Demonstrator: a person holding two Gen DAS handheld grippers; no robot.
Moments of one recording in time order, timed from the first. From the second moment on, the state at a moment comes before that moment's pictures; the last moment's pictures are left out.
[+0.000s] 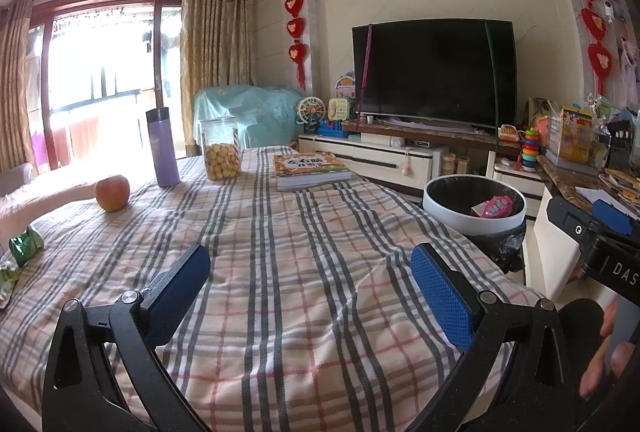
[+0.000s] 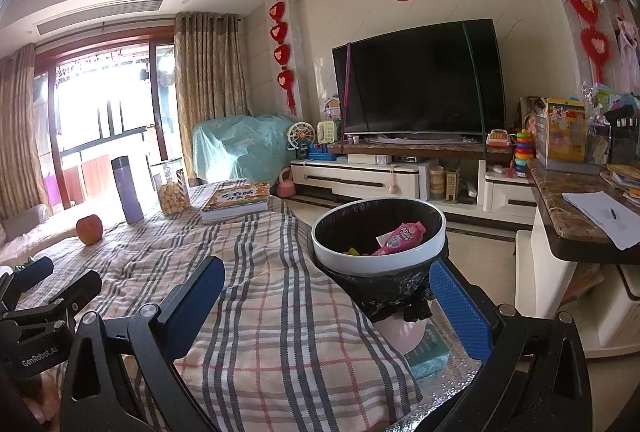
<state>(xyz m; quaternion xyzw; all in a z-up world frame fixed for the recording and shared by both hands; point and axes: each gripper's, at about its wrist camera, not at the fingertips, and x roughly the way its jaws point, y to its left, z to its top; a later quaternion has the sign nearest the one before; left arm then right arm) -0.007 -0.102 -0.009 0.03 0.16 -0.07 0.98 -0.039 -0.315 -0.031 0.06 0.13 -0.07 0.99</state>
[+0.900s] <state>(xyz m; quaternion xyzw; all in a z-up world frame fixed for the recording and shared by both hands) -0.006 -0.102 -0.013 0.04 0.16 -0.08 0.98 -0.040 -0.309 -0.030 0.06 0.13 -0.06 0.99</state>
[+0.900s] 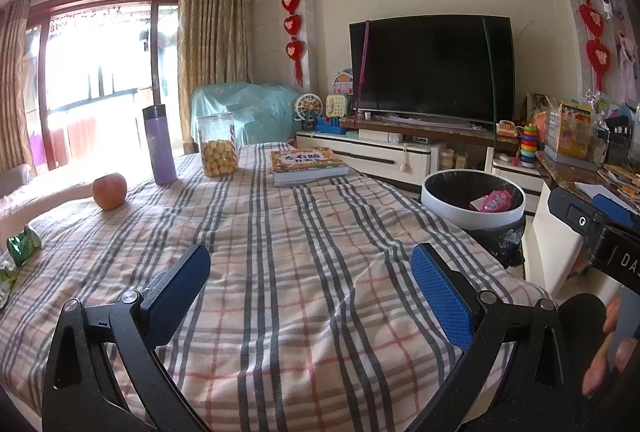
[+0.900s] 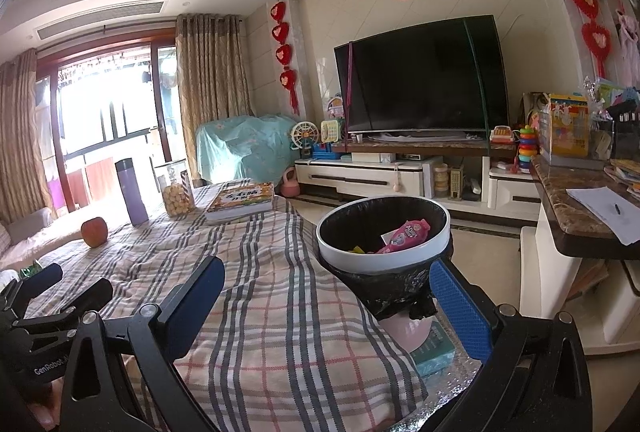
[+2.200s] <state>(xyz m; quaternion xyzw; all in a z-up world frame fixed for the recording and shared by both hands) -0.001 -0.098 -0.017 0.03 0.17 -0.09 0.98 -0.029 -0.302 -0.033 0.08 0.15 -0.04 0.98</state>
